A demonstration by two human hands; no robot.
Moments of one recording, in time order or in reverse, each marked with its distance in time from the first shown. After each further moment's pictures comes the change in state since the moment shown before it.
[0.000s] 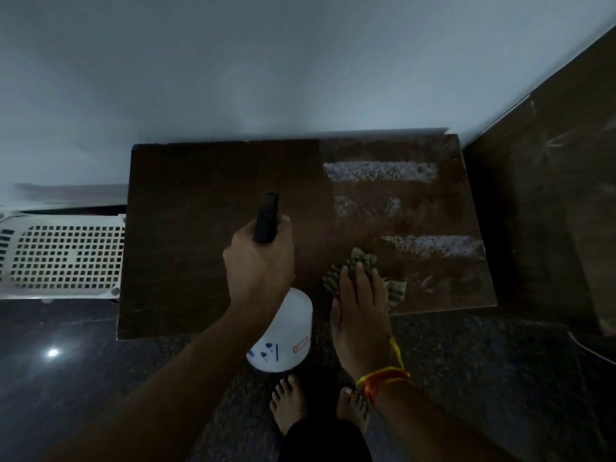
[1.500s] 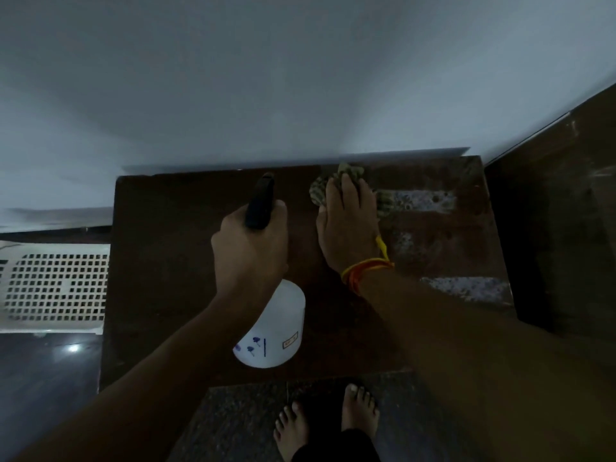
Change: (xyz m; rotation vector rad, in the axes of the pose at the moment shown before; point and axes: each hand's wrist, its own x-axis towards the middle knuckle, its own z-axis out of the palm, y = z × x) left_hand 0.072 0.041 0.018 0.011 -0.002 0.047; right_hand 0.207 -0.018 -0.009 0.039 0.198 -0.106
